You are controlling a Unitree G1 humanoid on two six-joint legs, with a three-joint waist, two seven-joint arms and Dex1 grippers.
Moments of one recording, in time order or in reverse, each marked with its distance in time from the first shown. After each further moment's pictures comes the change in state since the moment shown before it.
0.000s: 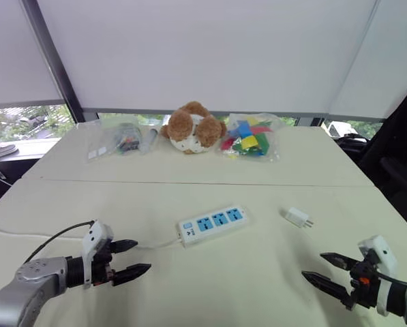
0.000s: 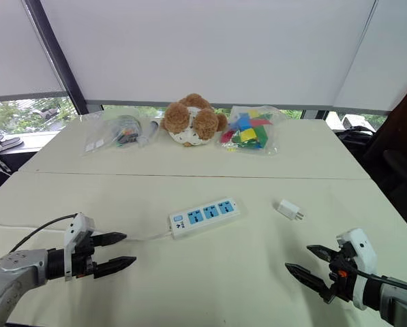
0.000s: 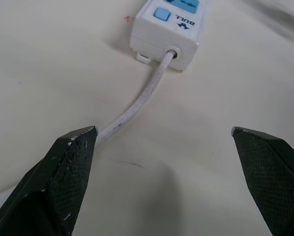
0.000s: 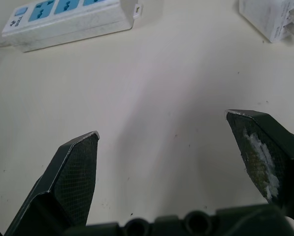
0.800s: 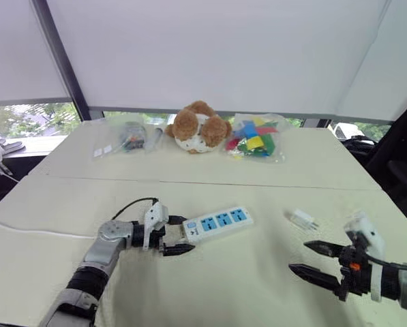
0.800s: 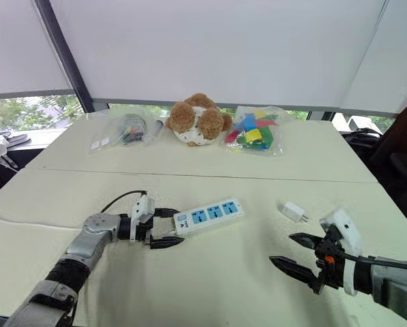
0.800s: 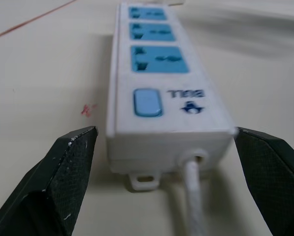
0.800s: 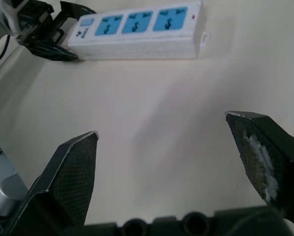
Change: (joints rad) left arm -0.597 -0.352 -0.319 0.791 0.324 -0.608 -0.217; right arm -0.074 -0.108 -0.055 -0.193 0.193 0.236 -0.061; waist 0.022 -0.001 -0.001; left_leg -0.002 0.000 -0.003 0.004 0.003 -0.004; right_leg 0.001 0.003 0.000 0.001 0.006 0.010
